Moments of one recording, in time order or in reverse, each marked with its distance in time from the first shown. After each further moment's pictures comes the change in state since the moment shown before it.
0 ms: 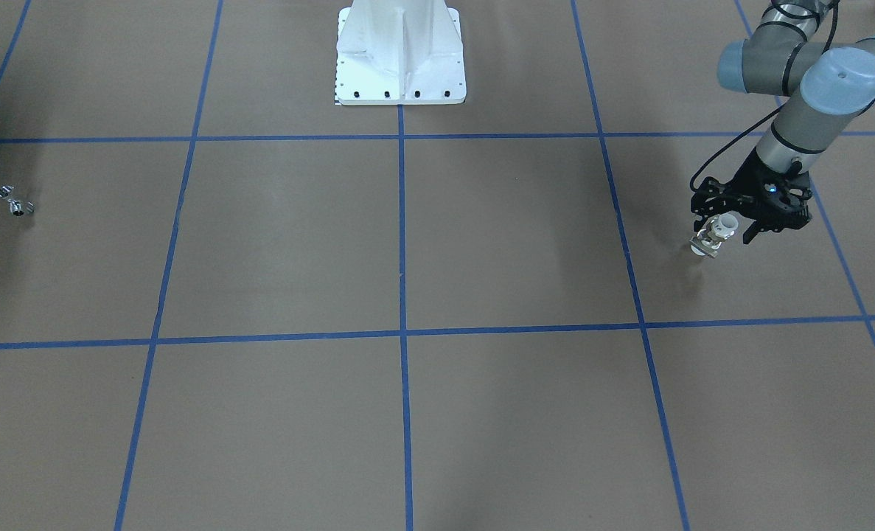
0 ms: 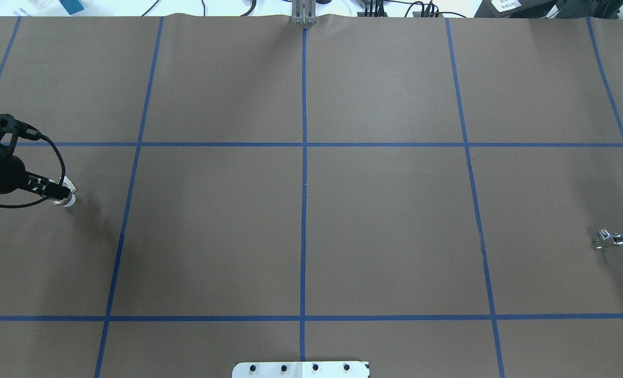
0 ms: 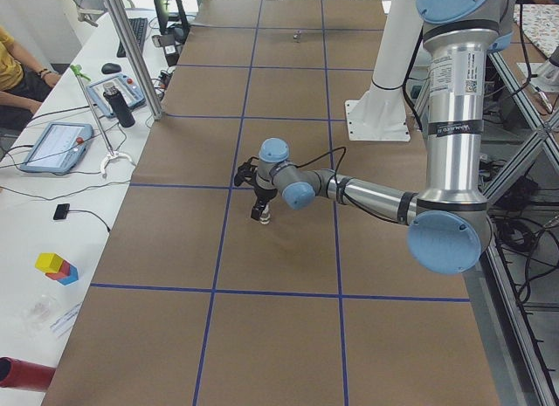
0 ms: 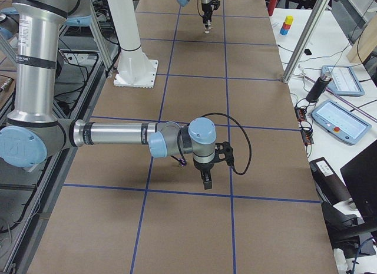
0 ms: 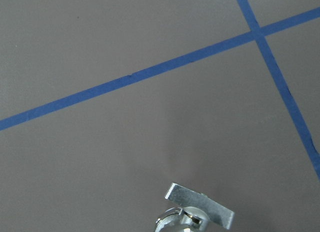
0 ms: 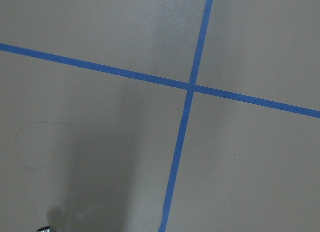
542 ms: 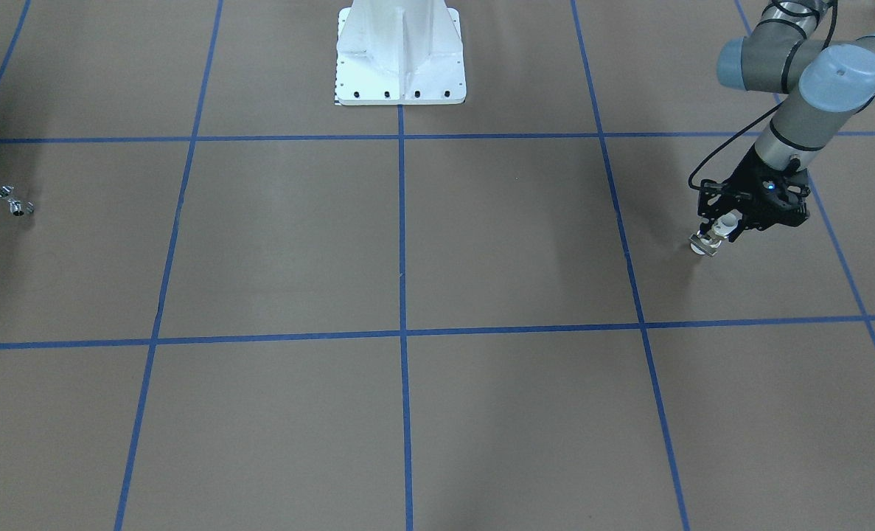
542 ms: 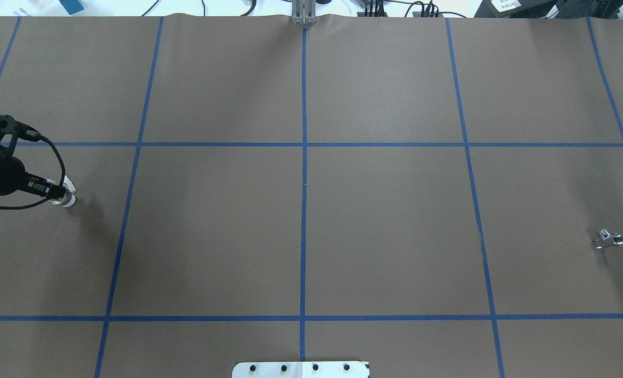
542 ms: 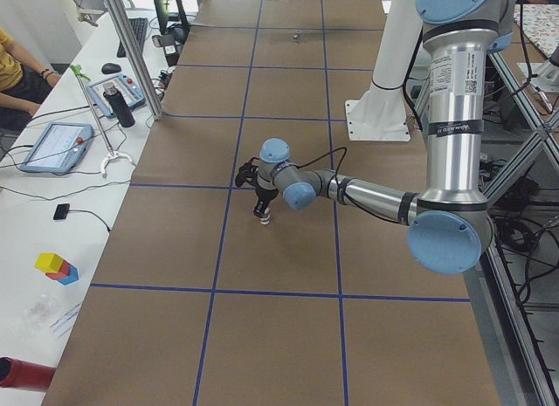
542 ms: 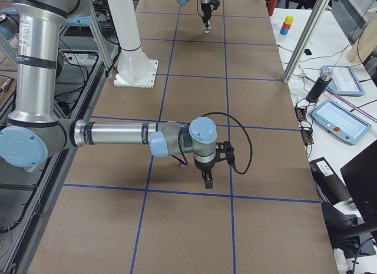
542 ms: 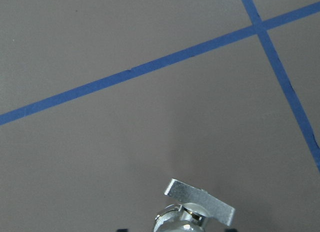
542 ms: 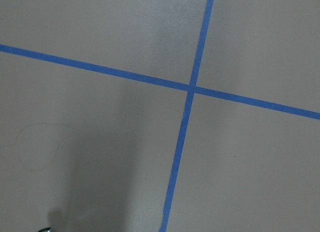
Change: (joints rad) left arm 0.003 0.007 -0.025 0.003 -0.005 -0.006; right arm 0.000 0.007 -0.001 0.000 0.000 0.000
